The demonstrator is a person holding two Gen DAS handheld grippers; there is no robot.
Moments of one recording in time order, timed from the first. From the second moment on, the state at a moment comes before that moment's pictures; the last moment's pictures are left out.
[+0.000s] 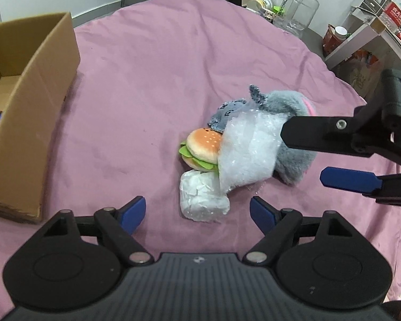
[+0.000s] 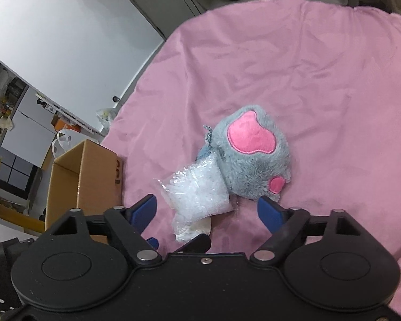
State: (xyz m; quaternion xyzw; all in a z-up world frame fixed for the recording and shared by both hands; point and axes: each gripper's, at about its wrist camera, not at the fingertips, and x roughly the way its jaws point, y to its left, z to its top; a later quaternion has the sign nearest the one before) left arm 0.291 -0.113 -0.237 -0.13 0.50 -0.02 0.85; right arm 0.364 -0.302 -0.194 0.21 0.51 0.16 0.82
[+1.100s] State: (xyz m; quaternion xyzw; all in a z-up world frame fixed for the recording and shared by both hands) left arm 0.275 -0.075 -0.236 -0.22 0.49 -0.06 0.84; right arm 0.378 -0.239 -0.217 0.09 0.55 0.16 0.82
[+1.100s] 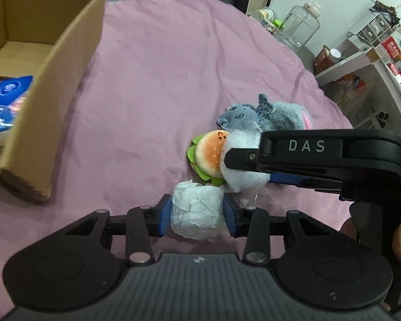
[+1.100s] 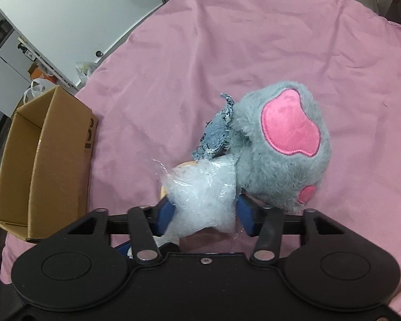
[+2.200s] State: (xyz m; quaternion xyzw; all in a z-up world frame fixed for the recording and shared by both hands) left arm 0.194 -0.024 -0.107 -0.21 0.40 -0.02 0.89; right arm 0.293 -0.230 -0.107 0.13 0.46 0.20 0.86
